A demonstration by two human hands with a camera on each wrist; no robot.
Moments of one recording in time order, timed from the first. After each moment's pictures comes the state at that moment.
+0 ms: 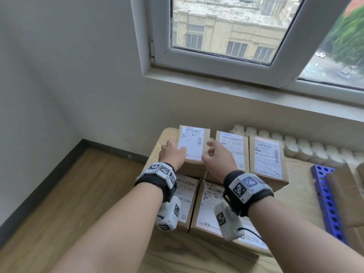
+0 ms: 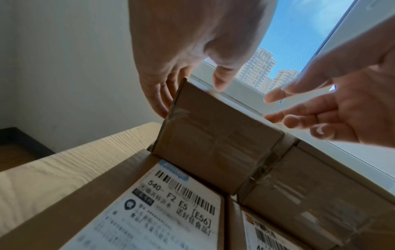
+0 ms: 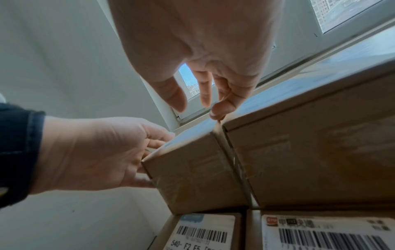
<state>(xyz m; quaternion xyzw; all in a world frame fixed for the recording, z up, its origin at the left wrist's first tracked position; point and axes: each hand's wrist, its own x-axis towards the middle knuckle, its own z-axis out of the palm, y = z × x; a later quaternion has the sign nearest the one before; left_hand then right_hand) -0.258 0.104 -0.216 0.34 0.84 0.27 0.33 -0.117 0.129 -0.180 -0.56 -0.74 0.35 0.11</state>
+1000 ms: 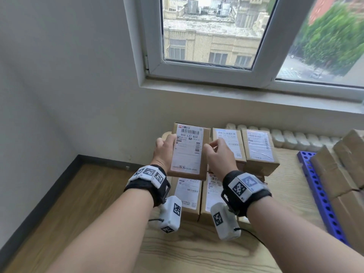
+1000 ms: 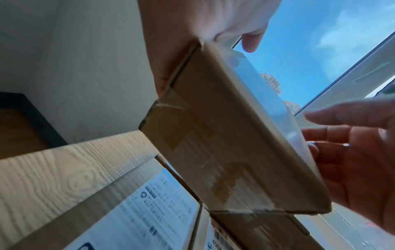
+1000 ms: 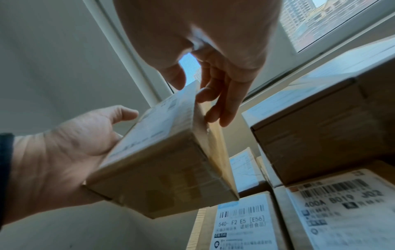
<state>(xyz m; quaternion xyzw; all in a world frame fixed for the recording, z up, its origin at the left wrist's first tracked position) -0.278 0.046 -0.182 0.24 0.70 0.52 0.43 -0.121 0.069 -0.163 -0.59 -0.66 0.38 0.27</state>
